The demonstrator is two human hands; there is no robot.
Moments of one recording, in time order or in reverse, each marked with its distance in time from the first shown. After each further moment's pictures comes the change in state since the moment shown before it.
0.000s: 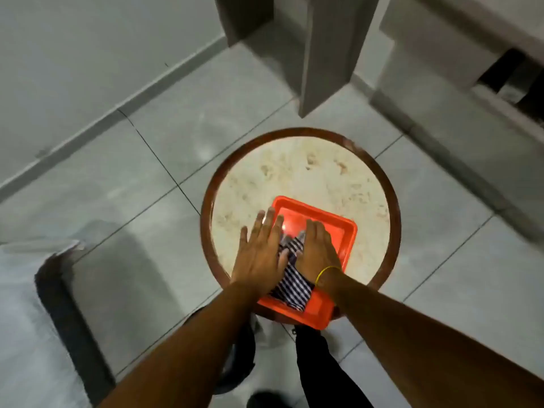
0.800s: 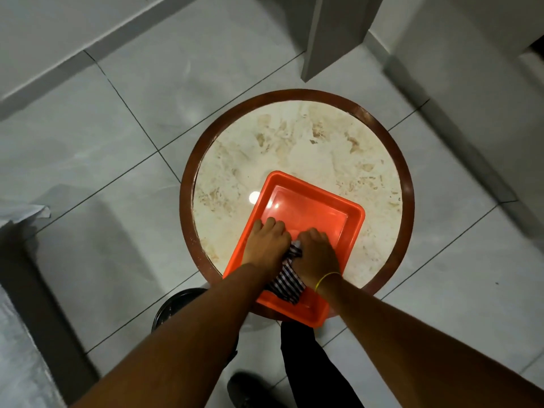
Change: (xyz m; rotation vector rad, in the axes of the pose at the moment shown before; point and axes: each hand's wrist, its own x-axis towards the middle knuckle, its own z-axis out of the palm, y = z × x) left_hand 0.040 -0.012 0.073 0.273 -0.224 0.161; right_hand 0.020 0.023 0.042 -0.015 -0.045 -0.052
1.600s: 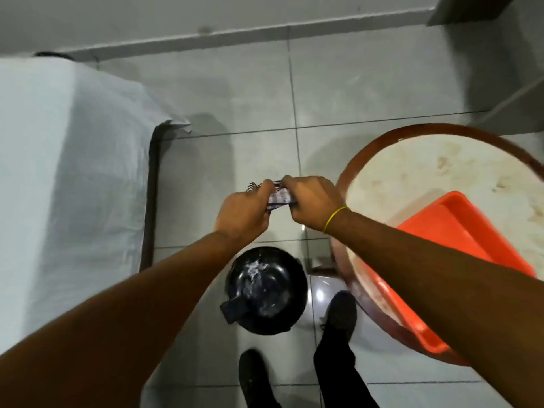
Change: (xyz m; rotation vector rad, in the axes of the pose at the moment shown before) left_hand -0.295 -0.209 0.048 -0.281 0.522 -0.672; right_hand -0.026 -0.321 0.101 -0.509 -0.121 -0.961
